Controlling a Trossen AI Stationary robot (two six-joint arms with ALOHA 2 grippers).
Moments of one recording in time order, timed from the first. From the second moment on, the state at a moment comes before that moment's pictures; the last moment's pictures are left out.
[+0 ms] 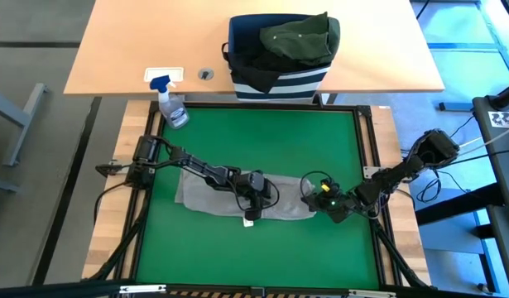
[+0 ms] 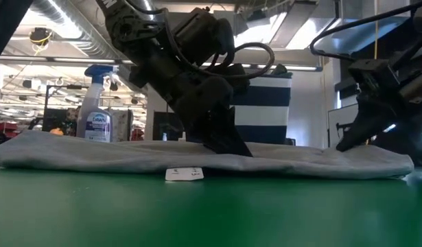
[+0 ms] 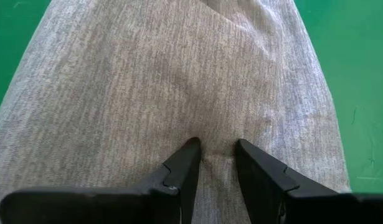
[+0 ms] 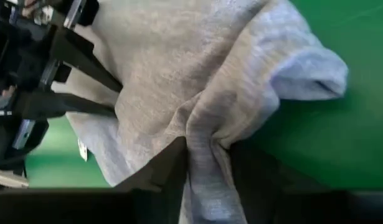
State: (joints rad) left arm -0.08 2.04 1.09 0.16 0.04 -0.13; right arm 0.56 1.41 0.28 0.23 0.59 1.69
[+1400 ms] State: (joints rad) left arm -0.07 1.92 1.08 0.03 -0.06 -0.05; right arm 0.37 1.25 0.70 -0.01 0.43 1.42
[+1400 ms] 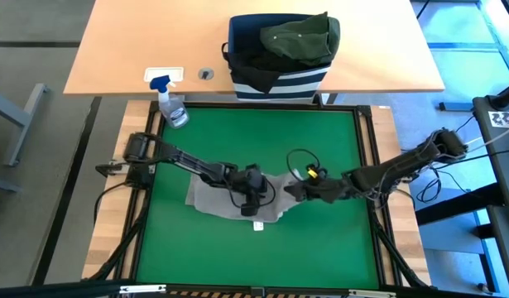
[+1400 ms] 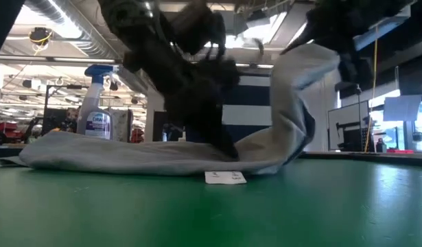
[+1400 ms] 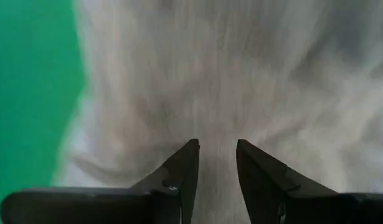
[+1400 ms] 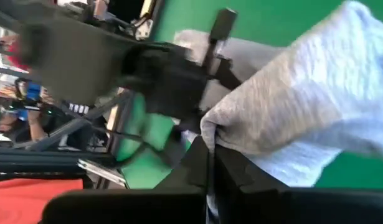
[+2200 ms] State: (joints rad) left arm -0.05 1.59 0.56 0.10 0.02 -0.20; right arm 0.30 1.46 0.75 0.35 0.32 1.32
